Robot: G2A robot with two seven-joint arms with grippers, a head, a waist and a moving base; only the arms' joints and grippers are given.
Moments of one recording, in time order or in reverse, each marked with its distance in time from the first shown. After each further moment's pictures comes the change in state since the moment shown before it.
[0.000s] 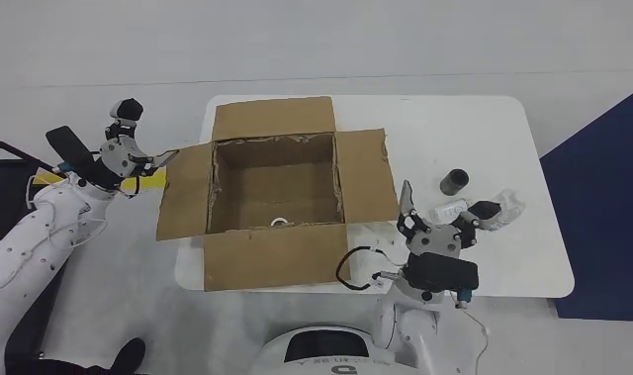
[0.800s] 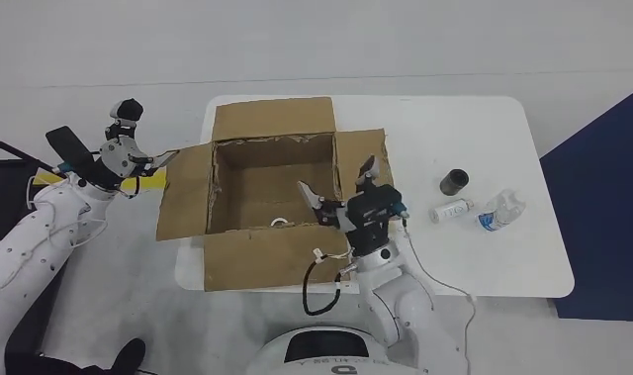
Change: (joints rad) left arm 0.000 0.000 0.000 0.000 0.000 0.000 0.000; right arm 0.234 0.026 -0.116 -0.039 0.112 -0.424 0.792
